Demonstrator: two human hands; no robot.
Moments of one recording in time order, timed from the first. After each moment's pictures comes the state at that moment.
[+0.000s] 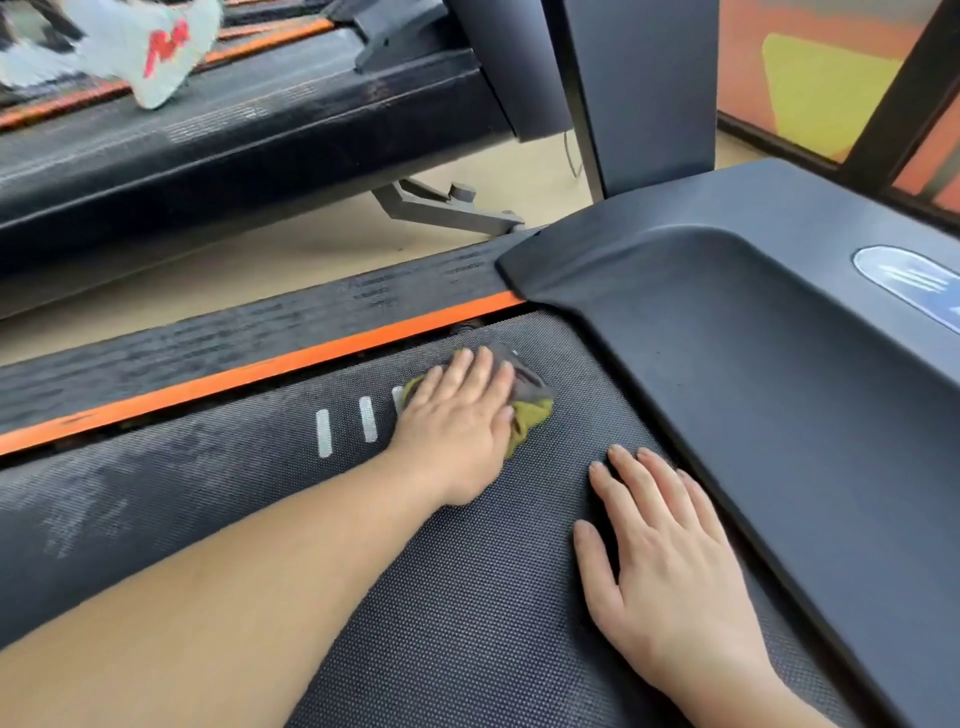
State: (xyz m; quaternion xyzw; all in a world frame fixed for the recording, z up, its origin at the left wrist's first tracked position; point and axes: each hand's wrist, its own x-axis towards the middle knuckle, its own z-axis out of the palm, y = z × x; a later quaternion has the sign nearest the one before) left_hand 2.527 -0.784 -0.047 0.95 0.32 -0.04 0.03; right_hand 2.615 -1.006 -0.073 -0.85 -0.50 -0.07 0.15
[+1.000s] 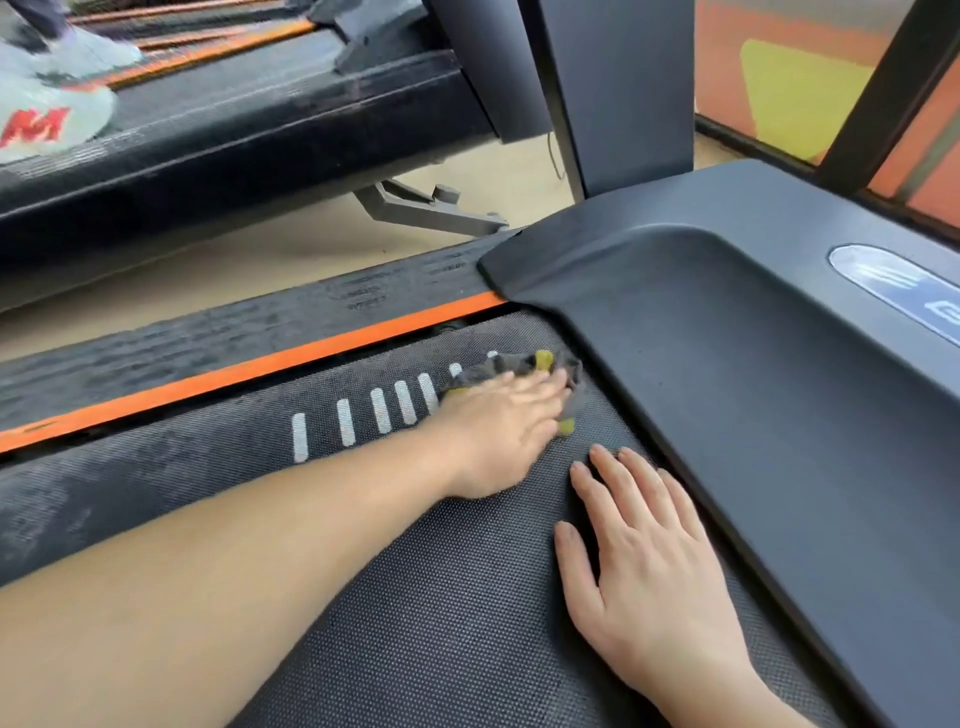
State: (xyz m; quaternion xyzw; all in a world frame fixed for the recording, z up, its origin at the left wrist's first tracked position) left_hand 2.567 -0.796 -0.035 0.99 0.13 -0.03 0.07; right_hand 2.615 -1.007 -0.070 -0.86 -0.49 -0.05 0.14
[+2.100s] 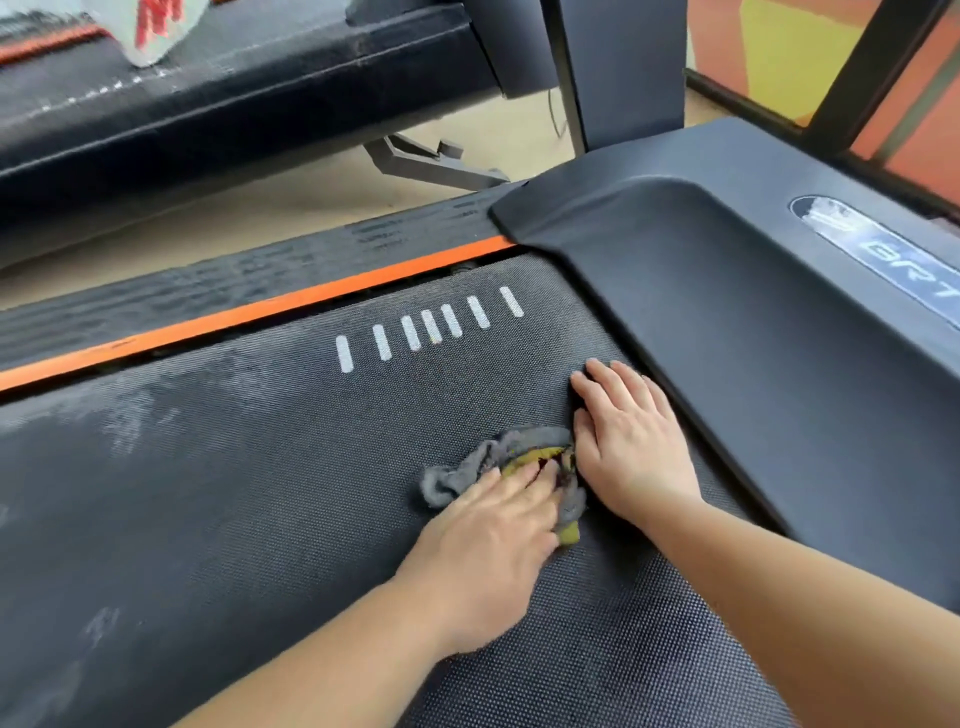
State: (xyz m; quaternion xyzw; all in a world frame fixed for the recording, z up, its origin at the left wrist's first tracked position) left_hand 2.412 -0.957 -0.020 0.97 0.16 0.00 0.17; right_hand 2.617 -1.008 -0.066 -0.86 -0.50 -0.02 0.12
